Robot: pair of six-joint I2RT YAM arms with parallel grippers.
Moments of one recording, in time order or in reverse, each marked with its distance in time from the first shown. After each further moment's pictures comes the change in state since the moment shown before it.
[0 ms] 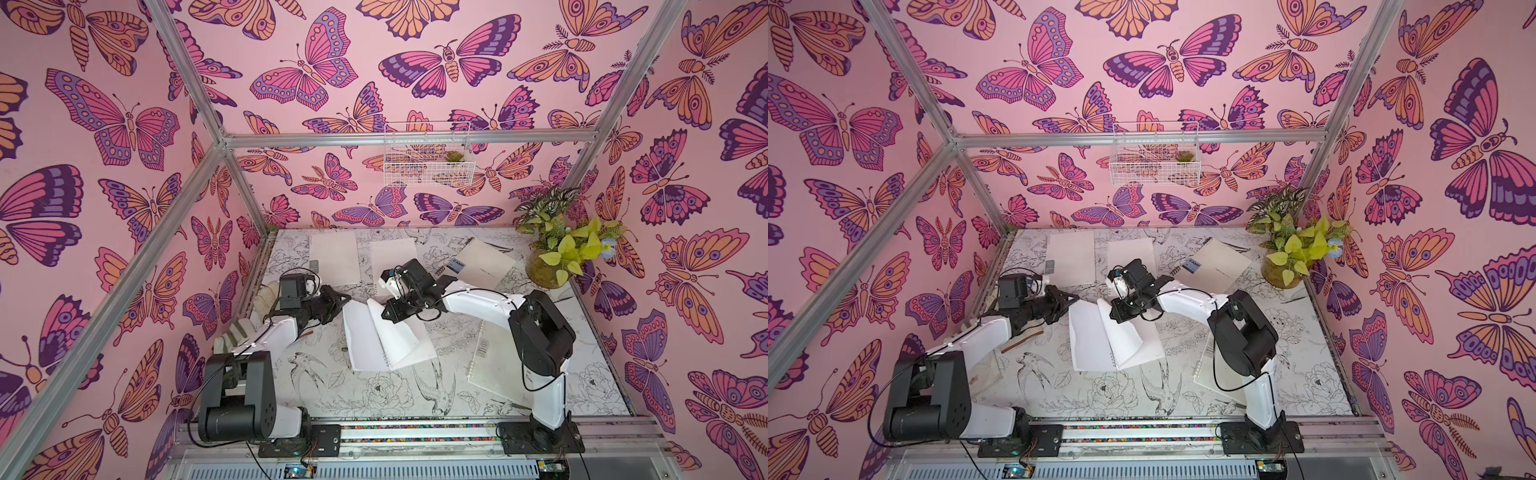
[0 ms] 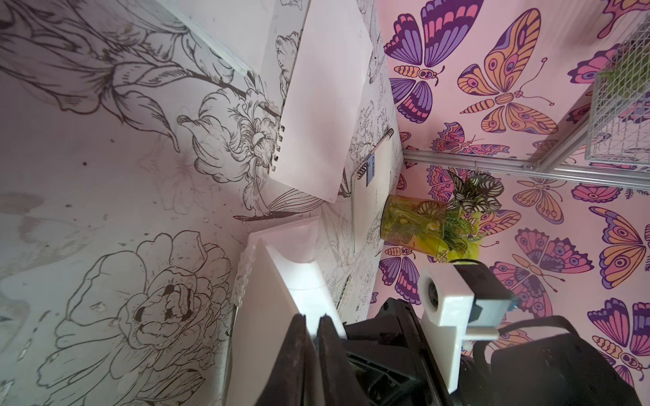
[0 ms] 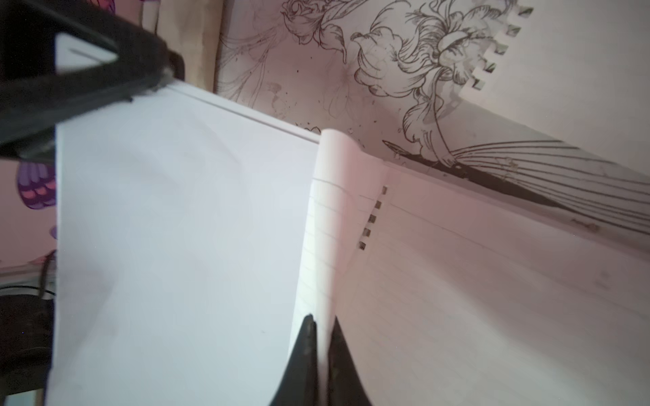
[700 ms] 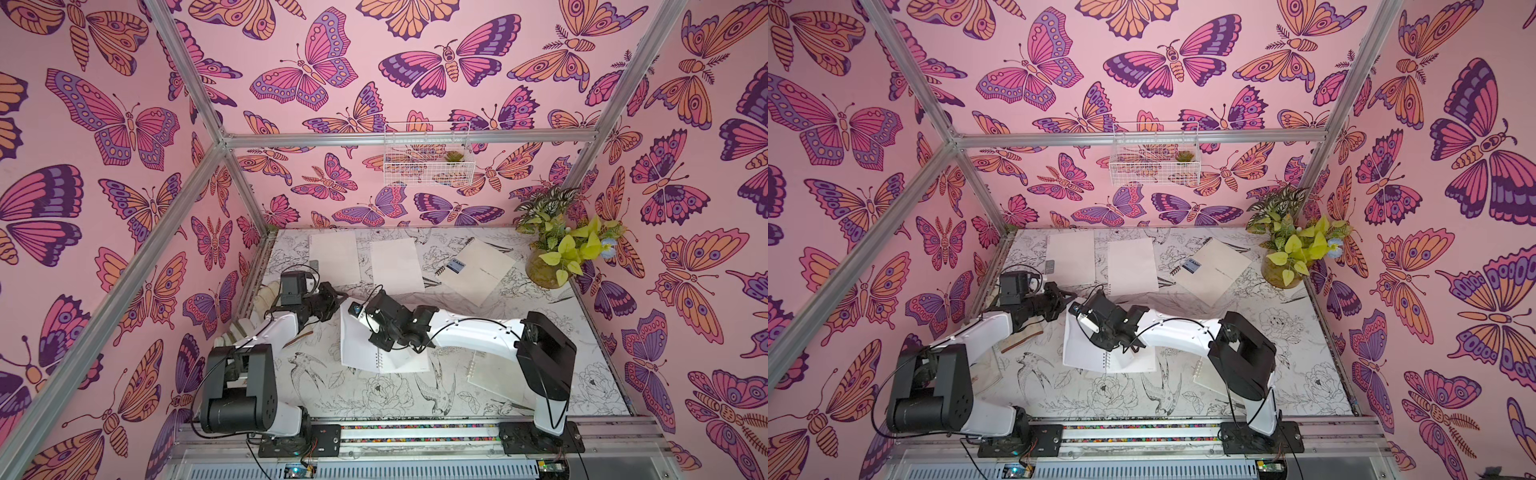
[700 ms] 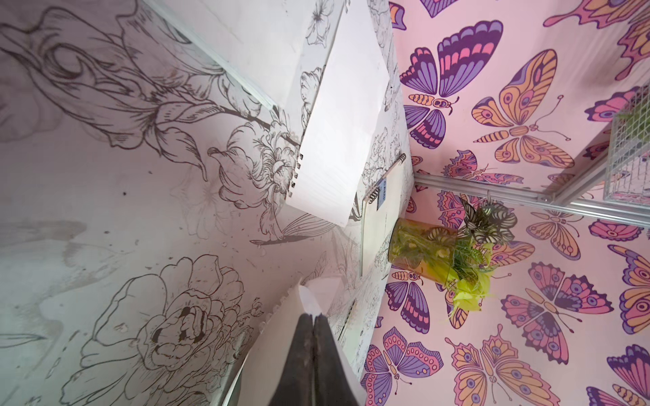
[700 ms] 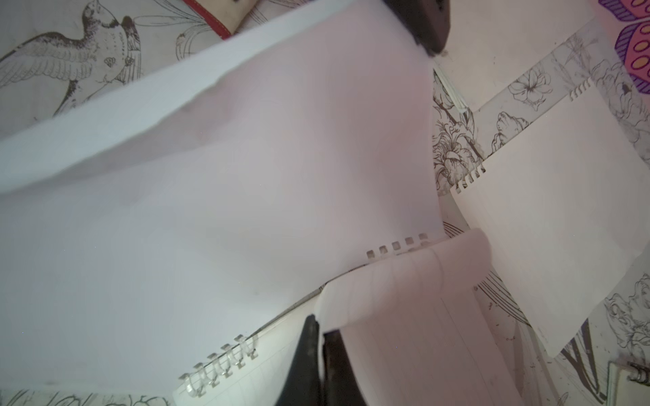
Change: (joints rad) left arm 0.000 0.040 0.026 0.000 -0.093 -0.046; right arm 0.294 -0.080 -0.046 0.019 0.548 -0.460
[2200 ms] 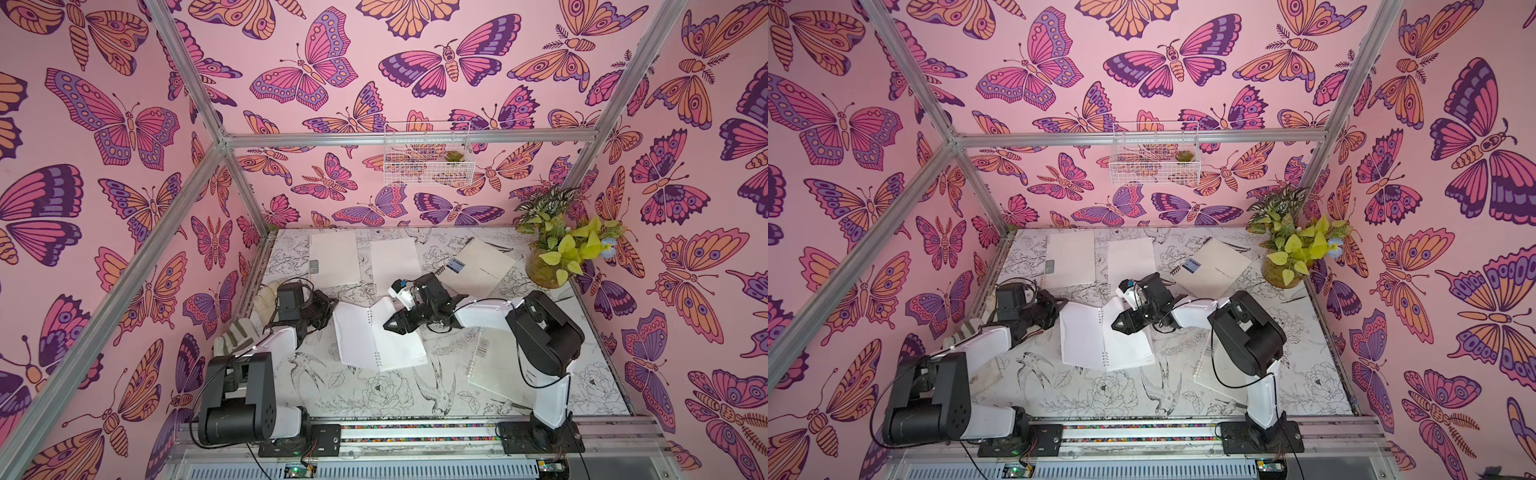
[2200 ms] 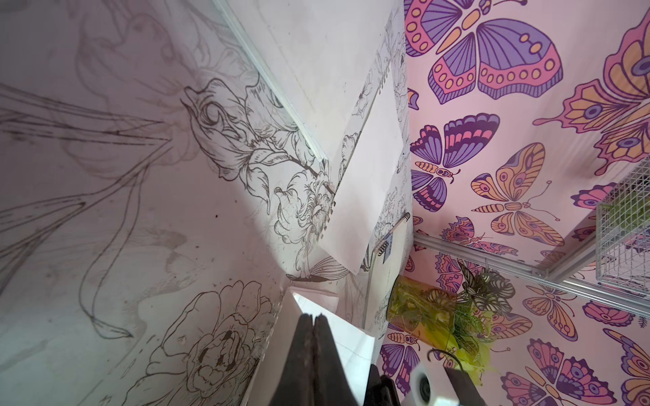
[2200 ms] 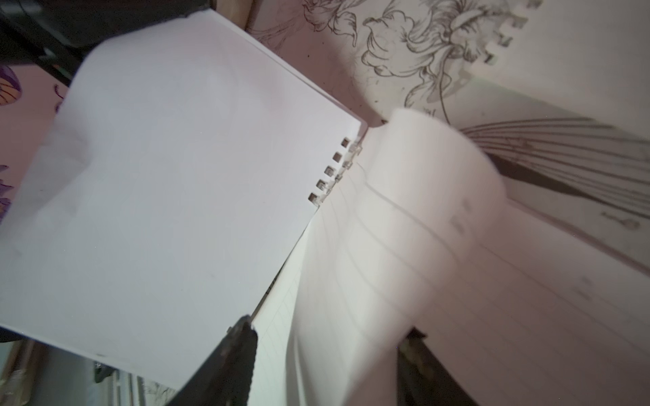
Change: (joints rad) left arm 0.028 -0.056 -0.155 0.176 -0.141 -0.134; right arm -0.399 0.058 -0.314 0.491 -0.783 0.475
